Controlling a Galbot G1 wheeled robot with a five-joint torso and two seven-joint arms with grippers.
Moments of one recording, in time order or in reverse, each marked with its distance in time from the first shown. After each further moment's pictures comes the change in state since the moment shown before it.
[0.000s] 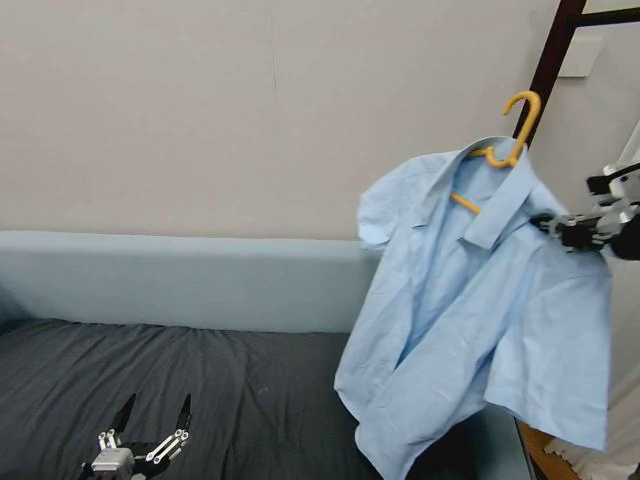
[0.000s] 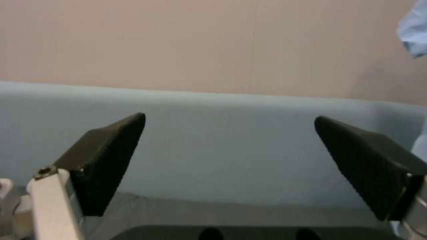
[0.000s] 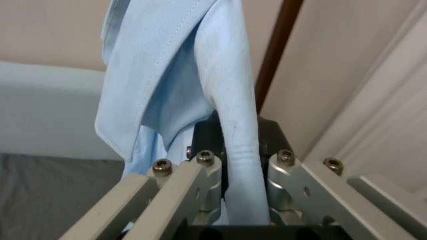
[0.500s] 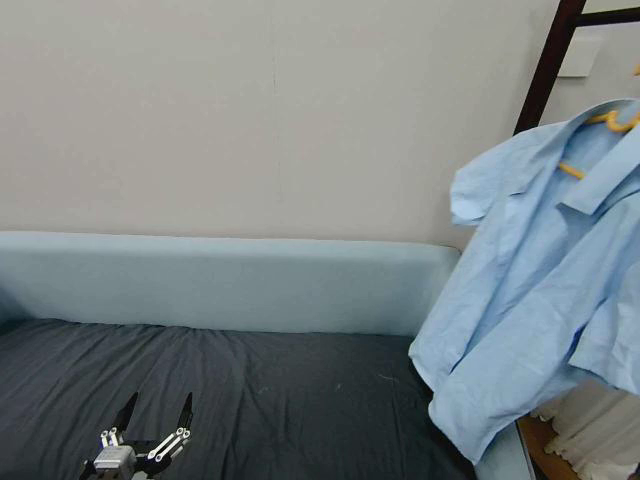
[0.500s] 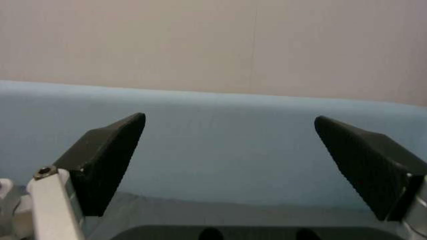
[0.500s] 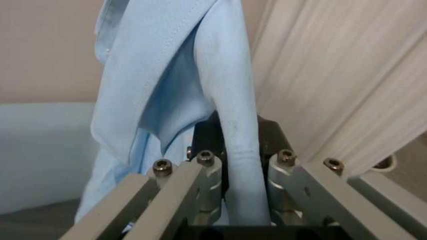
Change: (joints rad) left arm -0.005 0.004 0.002 -0.002 -0.005 0.006 -0.002; right arm 0.001 -0.064 -0.105 -0.228 -0.215 0.000 0.051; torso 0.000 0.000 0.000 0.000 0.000
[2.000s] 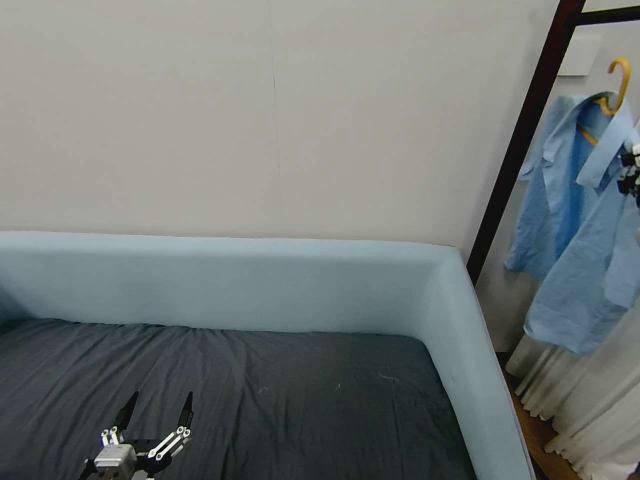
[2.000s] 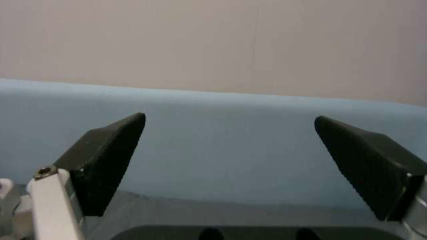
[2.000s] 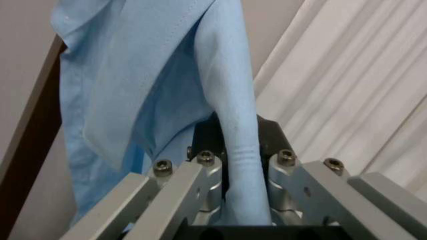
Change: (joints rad) left arm -0.002 0.002 0.001 -0.002 -0.002 0.003 -0.002; right arm 0.649 0.529 -0.789 -0.669 -1.266 0.232 -0.562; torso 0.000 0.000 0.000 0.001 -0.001
